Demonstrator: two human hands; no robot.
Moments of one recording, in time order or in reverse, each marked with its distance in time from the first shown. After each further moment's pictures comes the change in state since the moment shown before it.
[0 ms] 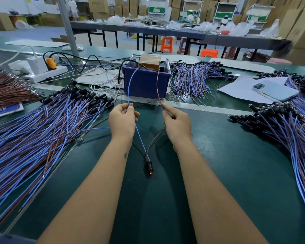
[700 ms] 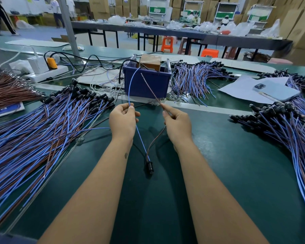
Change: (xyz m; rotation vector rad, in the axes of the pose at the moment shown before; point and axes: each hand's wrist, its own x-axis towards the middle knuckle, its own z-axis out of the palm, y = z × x) left_hand -0.001 0.001 -0.001 -0.003 -0.003 -0.004; right_hand -0.003 -0.004 0.000 0.021 -0.023 -0.003
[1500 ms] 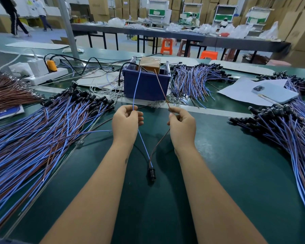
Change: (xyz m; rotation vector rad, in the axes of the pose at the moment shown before) left_hand -0.005 0.002 0.001 -0.063 -0.115 0.031; right_hand -0.006 -0.008 -0.007 0.125 0.154 0.003
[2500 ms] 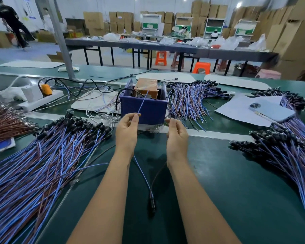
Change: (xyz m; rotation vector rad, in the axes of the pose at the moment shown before) left_hand 0.063 0.008 0.020 0.017 -0.132 0.080; right_hand 0.036 -0.023 0.034 0.272 0.067 0.074
